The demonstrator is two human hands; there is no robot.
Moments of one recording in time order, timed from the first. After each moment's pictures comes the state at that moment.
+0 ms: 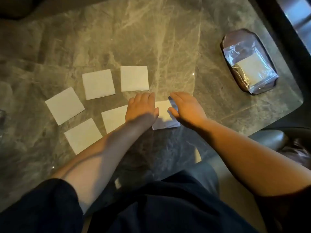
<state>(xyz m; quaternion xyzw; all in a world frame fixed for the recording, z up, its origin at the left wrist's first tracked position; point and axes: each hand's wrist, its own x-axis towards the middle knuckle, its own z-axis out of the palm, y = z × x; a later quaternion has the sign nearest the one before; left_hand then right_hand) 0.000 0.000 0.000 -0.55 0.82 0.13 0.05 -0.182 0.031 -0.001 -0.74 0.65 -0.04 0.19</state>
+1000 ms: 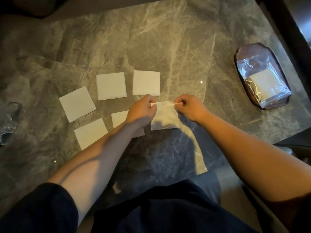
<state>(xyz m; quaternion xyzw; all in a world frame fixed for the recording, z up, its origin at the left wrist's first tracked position) 0.033 -0.019 0.008 -0.61 0.67 0.40 -0.12 -0.170 -0.012 0.011 -0.53 0.70 -0.14 0.46</state>
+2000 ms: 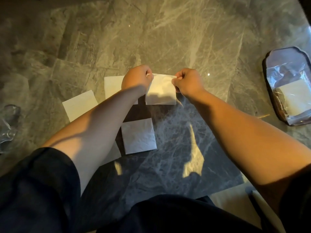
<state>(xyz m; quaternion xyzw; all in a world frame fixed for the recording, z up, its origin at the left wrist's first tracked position) 0.068 -0.159 -0.010 -0.68 0.65 0.33 -0.09 -0.108 -0.138 -0.011 -0.47 0.76 -0.19 0.40</state>
